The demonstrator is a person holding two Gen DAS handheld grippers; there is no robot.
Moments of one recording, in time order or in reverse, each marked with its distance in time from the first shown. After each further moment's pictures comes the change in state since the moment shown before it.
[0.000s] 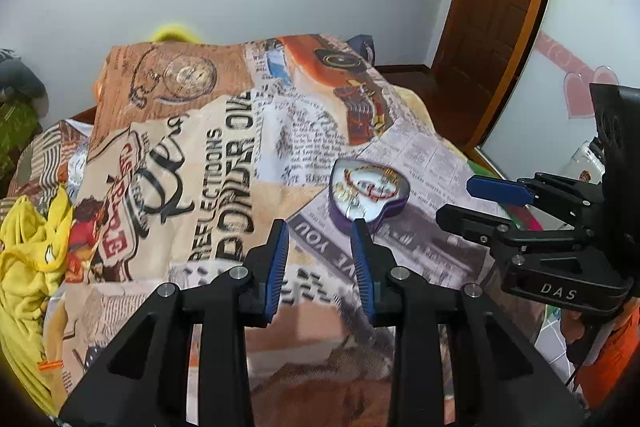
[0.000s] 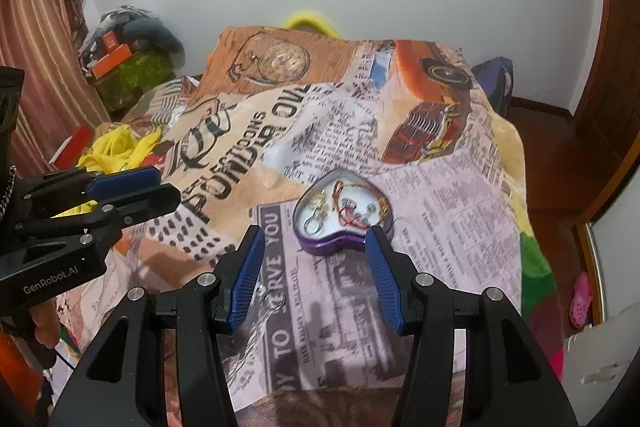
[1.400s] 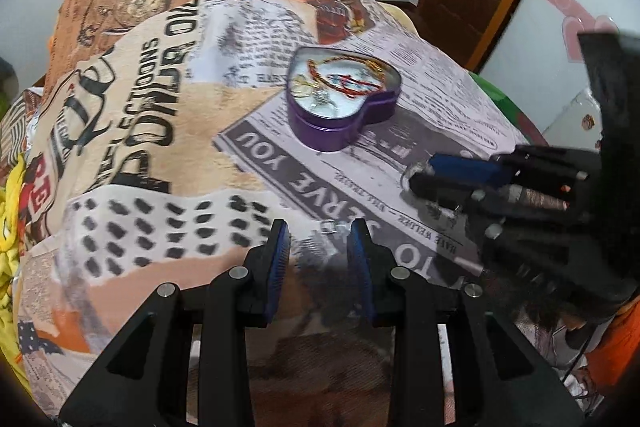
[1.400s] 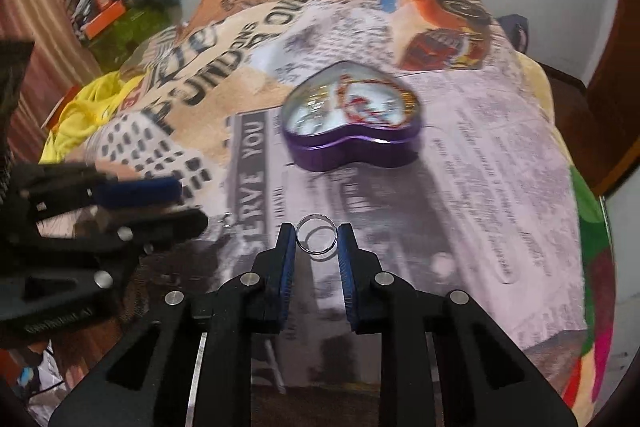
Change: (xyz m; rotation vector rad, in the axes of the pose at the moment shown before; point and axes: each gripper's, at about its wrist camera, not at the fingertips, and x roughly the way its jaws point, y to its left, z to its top) left arm 0.084 -0.031 -0.050 0.056 0.215 -0.053; right arm 0.053 -0.016 -0.053 0.010 0.132 0.007
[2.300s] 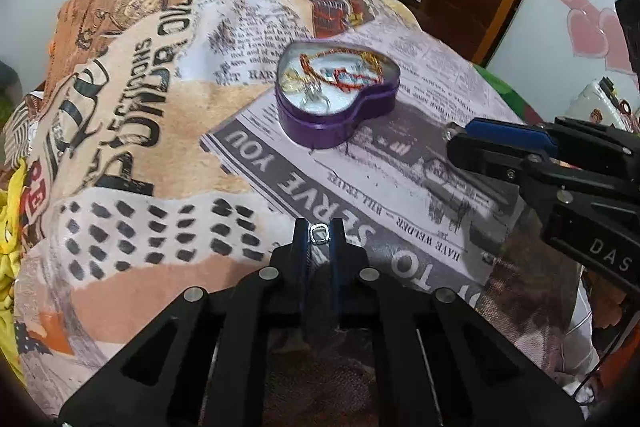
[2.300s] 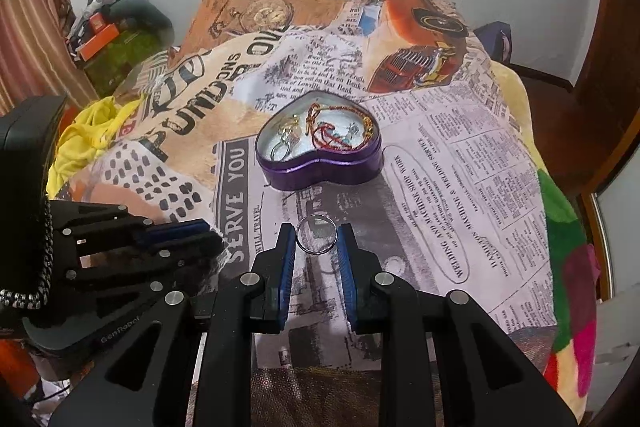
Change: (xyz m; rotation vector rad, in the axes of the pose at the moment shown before) left arm 0.005 -0.007 0.001 0.005 -0.009 0.032; right arm -0.024 -0.011 0.006 0.023 -0.066 -0.015
